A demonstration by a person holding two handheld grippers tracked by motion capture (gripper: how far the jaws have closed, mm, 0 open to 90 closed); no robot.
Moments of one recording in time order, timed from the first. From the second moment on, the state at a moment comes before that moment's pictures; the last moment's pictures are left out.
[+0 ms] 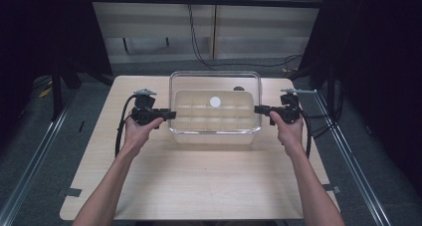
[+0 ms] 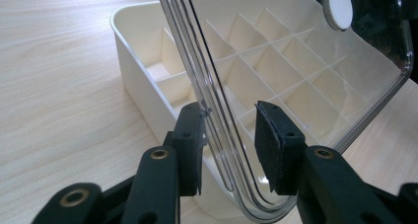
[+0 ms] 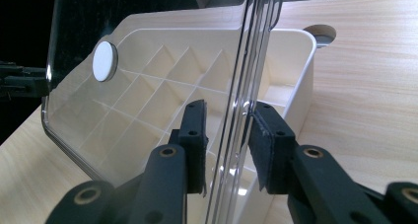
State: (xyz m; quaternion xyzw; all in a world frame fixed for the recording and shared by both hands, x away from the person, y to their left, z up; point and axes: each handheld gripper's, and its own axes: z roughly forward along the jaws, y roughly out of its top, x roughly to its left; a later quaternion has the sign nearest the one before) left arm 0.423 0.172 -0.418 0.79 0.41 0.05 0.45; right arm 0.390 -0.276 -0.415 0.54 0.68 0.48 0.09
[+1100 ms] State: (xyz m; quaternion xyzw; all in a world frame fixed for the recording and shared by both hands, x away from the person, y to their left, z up) left arm 0.411 0.178 -0.406 0.79 0.39 0.06 0.47; right arm 0.379 -0.278 -0.401 0.53 0.68 0.49 0.09
